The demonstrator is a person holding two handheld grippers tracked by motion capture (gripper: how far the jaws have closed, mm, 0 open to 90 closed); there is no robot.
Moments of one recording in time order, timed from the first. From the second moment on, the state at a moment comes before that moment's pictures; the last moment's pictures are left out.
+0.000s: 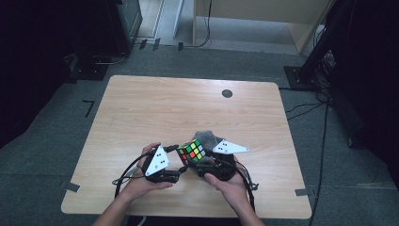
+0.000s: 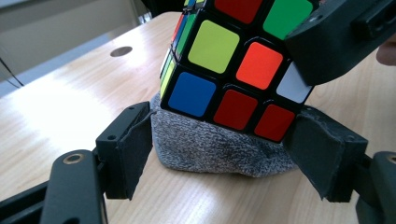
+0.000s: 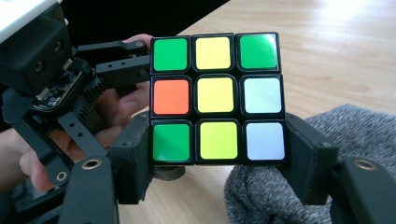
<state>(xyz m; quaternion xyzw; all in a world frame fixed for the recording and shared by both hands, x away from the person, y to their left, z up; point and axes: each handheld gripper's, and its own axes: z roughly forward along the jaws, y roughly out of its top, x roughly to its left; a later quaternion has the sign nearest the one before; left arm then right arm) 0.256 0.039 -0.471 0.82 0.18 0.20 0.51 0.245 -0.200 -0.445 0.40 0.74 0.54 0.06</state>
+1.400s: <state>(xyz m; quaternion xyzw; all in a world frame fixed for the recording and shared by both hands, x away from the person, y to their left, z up) 0.261 0.047 -0.474 0.80 0.20 0.21 0.52 0.249 -0.209 -0.447 0.42 0.70 0.59 0.00</state>
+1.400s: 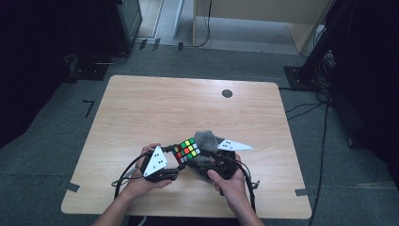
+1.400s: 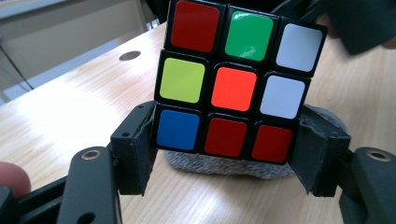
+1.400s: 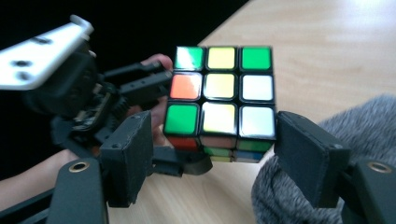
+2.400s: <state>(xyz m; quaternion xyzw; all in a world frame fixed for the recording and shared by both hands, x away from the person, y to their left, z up) 0.279 0.075 -0.468 0.75 0.31 0.19 0.55 0.268 -0.203 -0.515 0.45 0.79 0.39 0.16</state>
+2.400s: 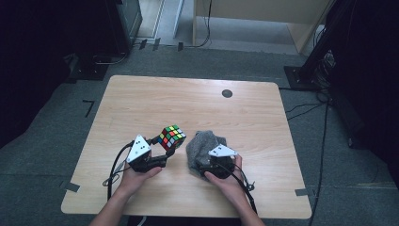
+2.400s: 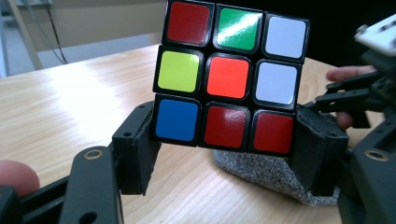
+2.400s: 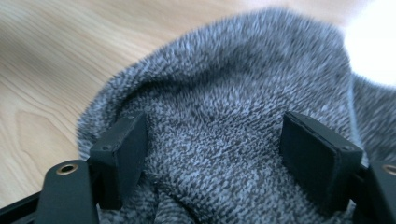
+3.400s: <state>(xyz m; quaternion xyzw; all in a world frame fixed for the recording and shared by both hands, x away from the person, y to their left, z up) 0.278 0.075 -0.468 0.75 0.31 0.18 0.55 0.265 -0.204 -0.522 0.46 0.78 0.39 0.19</state>
